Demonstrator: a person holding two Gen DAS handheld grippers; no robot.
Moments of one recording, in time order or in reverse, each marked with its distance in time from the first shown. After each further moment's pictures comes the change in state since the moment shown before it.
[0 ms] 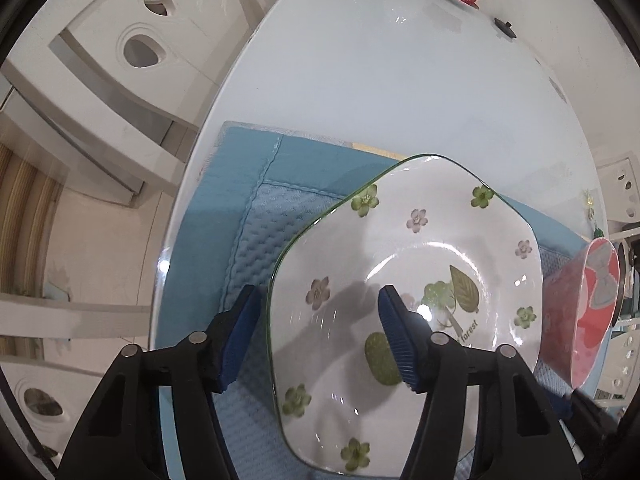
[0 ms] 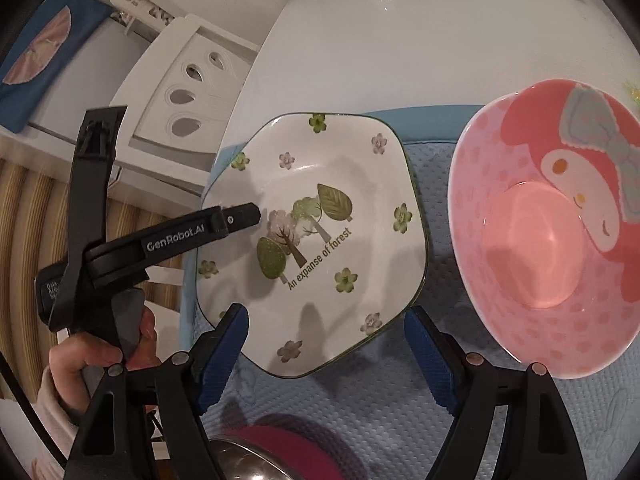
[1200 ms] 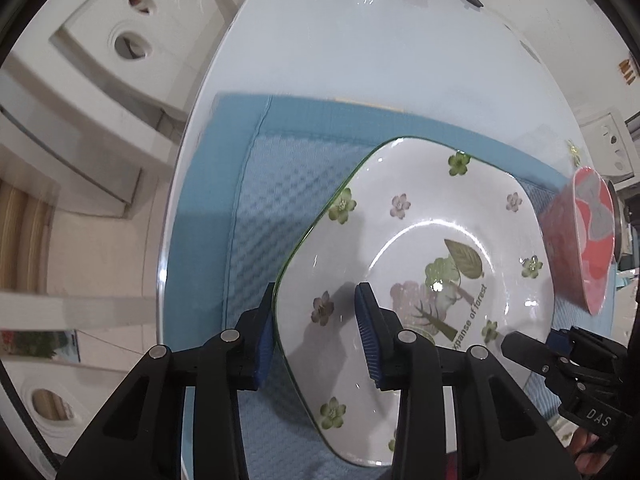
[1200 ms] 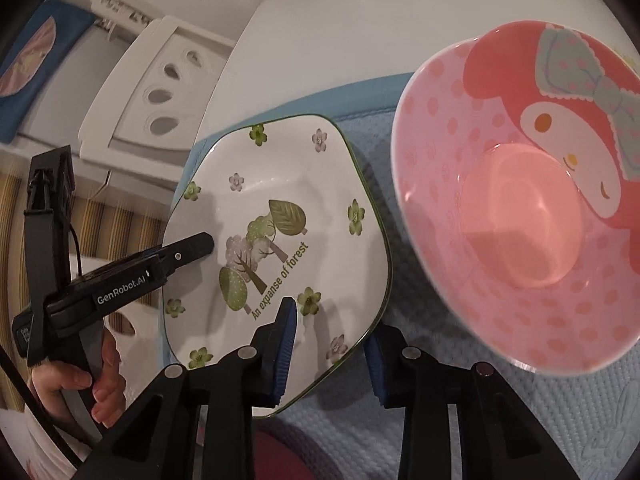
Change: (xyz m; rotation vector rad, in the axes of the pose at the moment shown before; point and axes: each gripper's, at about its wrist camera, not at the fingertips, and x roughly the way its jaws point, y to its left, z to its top) left arm -0.005 0.004 -0.026 0.120 0.029 -0.034; right arm 0.016 -0.023 -0.014 0.006 0.015 -0.022
